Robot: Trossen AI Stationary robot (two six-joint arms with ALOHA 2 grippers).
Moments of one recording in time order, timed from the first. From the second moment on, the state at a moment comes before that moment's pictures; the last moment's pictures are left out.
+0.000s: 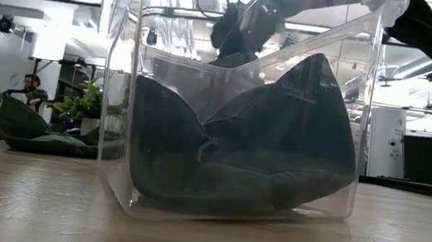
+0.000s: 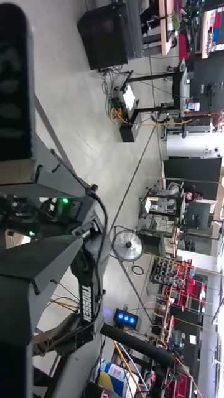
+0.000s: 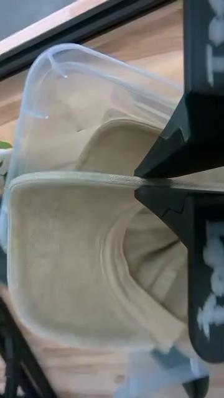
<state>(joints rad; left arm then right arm) 0.23 1.12 1.66 -0.55 -0.47 -0.15 -0.55 2.27 2.34 -1.14 -0.50 -0.09</state>
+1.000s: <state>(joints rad) 0.24 1.12 1.63 -0.55 -0.50 -0.13 -0.55 2.11 2.36 -1.12 -0.25 -0.01</state>
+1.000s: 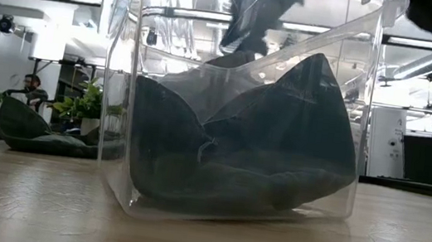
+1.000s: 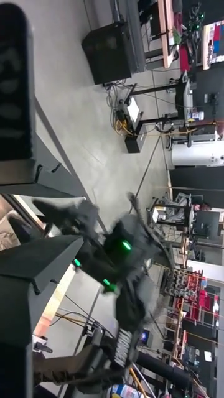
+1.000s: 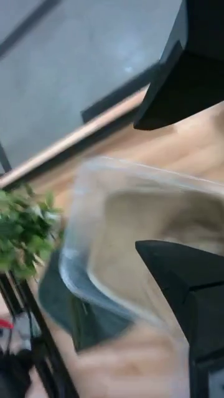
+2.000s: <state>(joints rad) 0.24 1.12 1.63 -0.55 -0.50 -0.13 -0.33 2.04 2.35 -1.57 -0.52 0.45</state>
